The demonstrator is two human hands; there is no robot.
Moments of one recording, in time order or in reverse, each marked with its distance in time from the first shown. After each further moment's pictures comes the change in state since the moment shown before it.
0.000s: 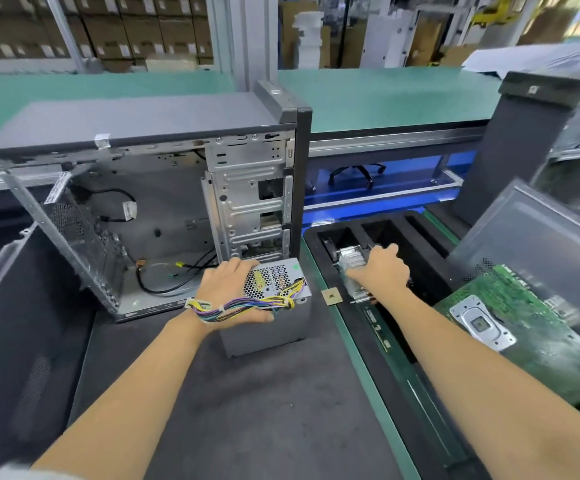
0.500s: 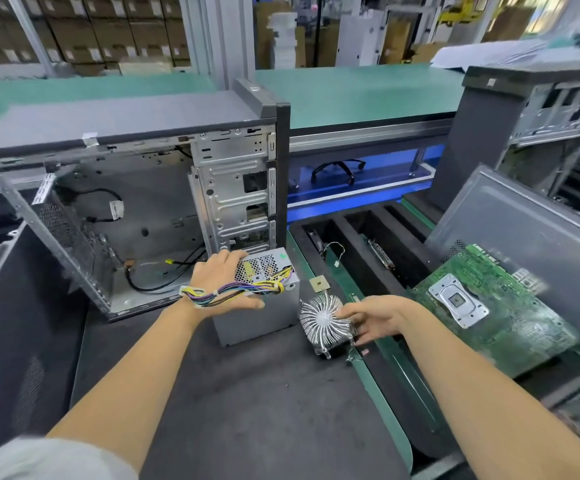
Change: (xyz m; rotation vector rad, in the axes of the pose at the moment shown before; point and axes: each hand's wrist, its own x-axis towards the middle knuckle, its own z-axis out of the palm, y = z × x) left_hand 0.002 -0.002 0.002 -0.003 0.027 0.004; right_hand -0.060 0.055 0.022 1.006 -1.130 0.289
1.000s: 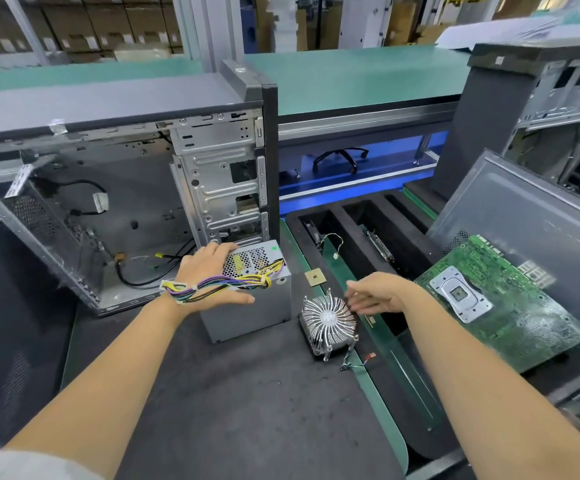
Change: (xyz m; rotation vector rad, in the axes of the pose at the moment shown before) left_hand 0.001 0.001 -0.005 -0.032 -0.038 -0.017; right_hand 0.017 -0.015 -0.028 -0.229 0.327 -0.066
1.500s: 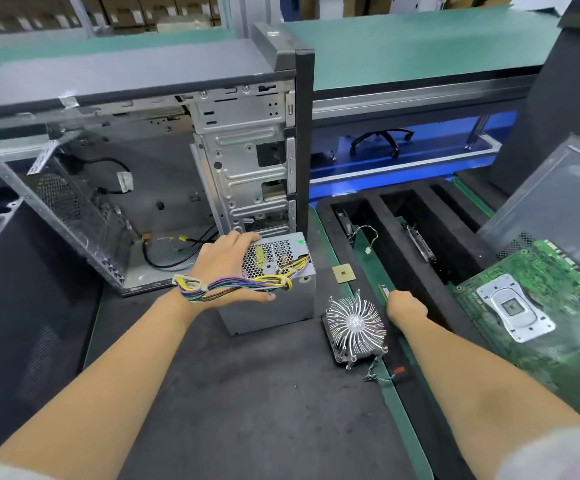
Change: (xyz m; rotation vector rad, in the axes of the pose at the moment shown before) left_hand -0.003 0.004 -0.001 0.044 0.035 0.022; right_hand 0.084 0.040 0.022 -0.893 0.435 0.005
